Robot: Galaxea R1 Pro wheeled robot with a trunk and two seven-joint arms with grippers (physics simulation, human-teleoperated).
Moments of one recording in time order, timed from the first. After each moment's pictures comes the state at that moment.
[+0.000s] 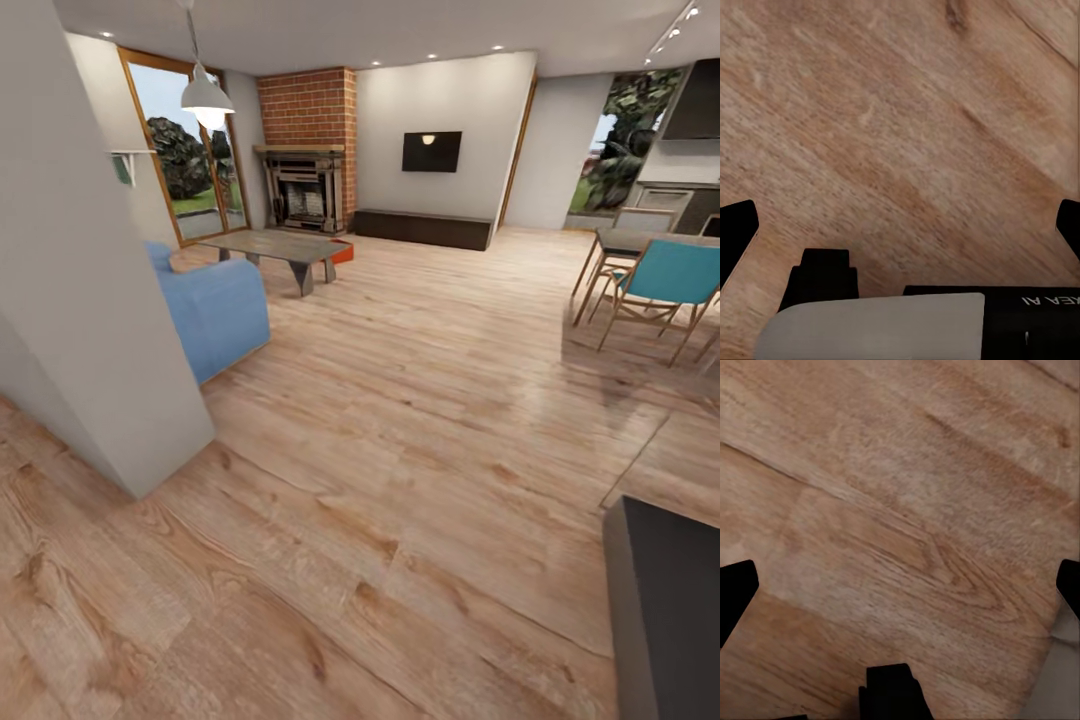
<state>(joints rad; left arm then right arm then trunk) -0.31 0.07 -0.34 -0.04 0.52 -0.20 -0.25 -0.26 0.02 0.33 -0.25 -0.27 -0.18 -0.28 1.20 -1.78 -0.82</state>
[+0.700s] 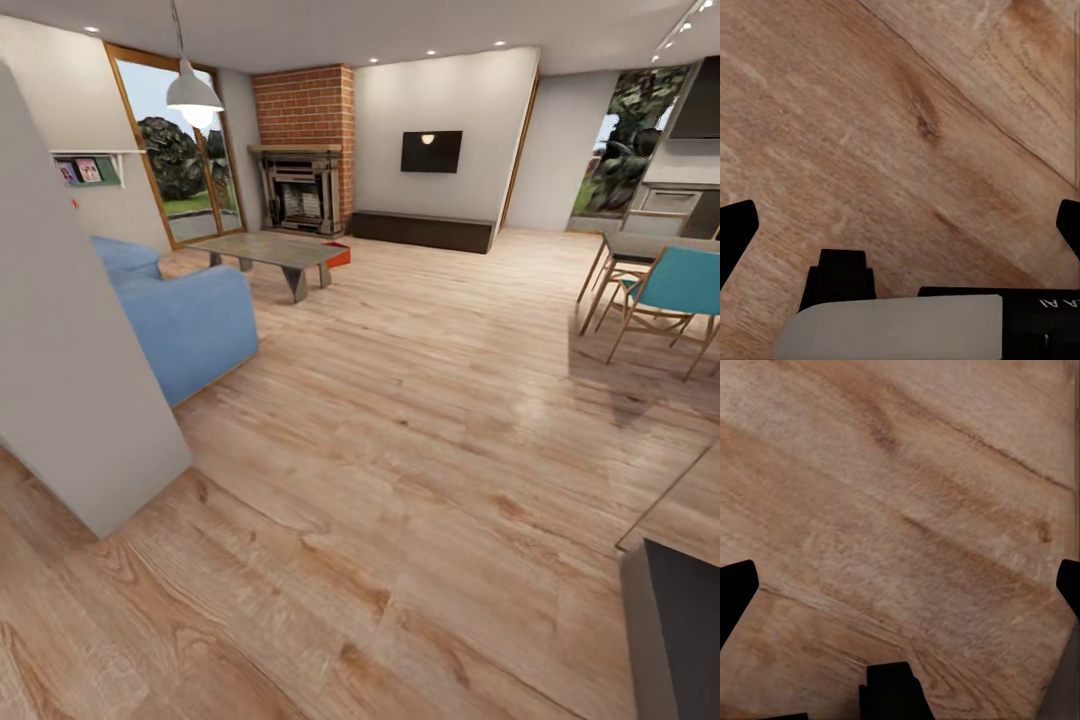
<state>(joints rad) -0.31 0.09 -0.34 -0.04 0.52 -0.20 -0.25 -0.26 0.03 0.33 -0.25 -0.27 -0.18 -0.28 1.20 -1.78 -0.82</state>
